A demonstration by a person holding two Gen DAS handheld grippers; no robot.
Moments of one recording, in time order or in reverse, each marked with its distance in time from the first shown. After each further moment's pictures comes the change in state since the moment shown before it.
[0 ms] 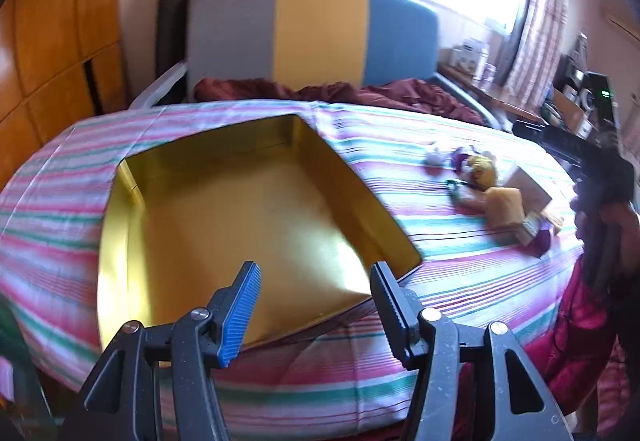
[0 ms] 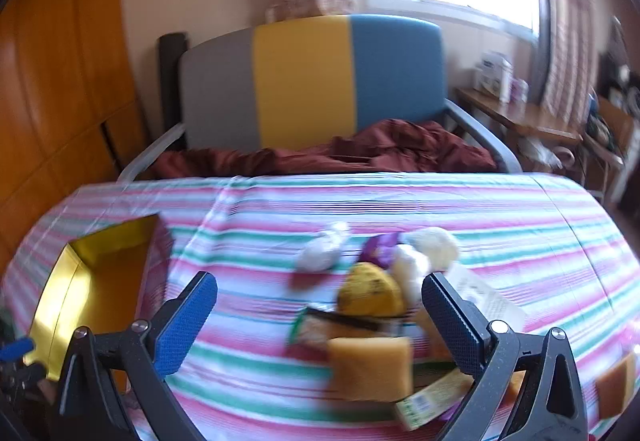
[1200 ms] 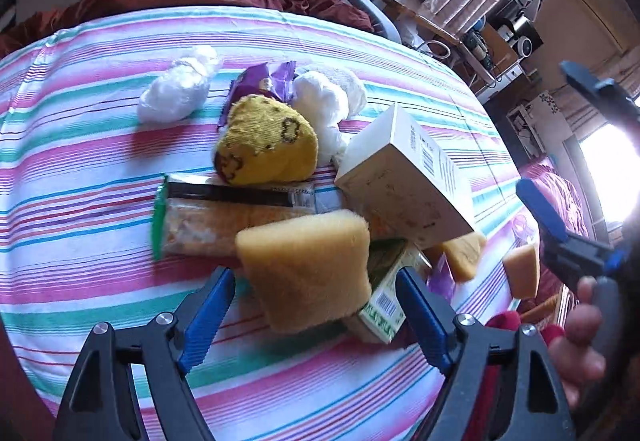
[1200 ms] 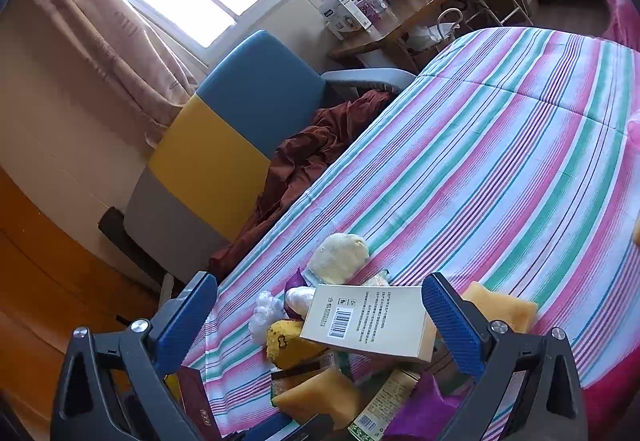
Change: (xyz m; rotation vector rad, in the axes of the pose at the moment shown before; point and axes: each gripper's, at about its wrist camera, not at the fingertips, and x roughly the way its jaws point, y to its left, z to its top) left arm 0.204 -0.240 0.080 0.004 0.402 -0.386; right arm -0.014 -0.165 -0.018 0.737 -0.095 0.060
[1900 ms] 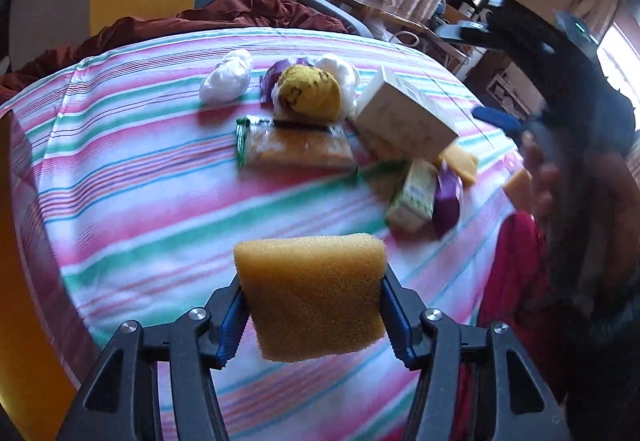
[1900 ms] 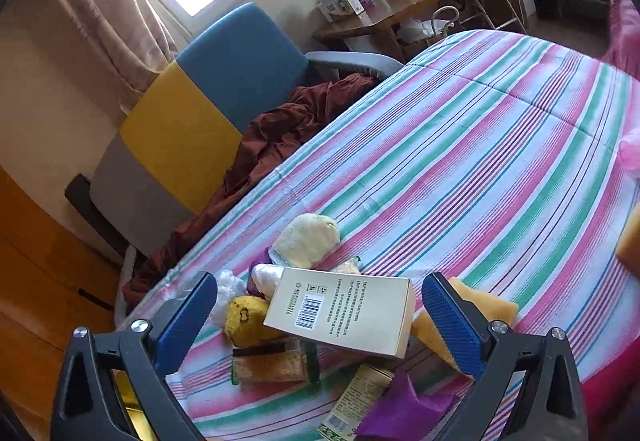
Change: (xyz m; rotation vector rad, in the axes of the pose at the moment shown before) left arm -0.069 0.043 -0.082 0.224 -0.067 0.008; right arm 0.023 0.010 -0.008 -0.117 0.088 -0.159
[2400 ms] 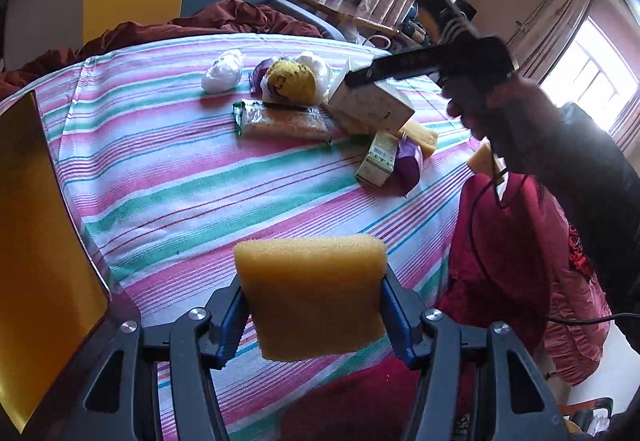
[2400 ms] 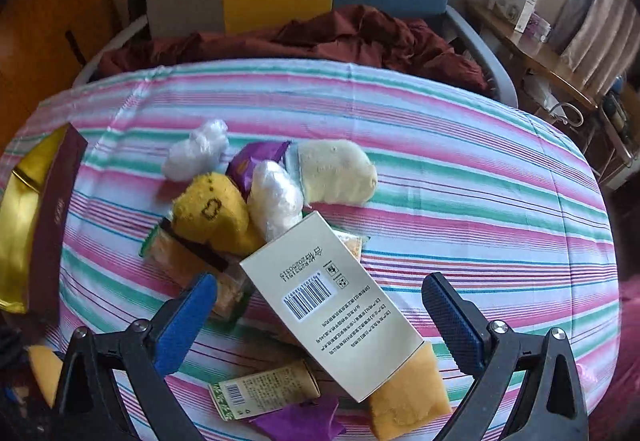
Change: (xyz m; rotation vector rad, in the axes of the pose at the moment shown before) left arm -0.046 -0.001 -0.034 0.024 -0.037 -0.079; right arm 0.073 0.055 -0.006 -0.790 0.401 -0.137
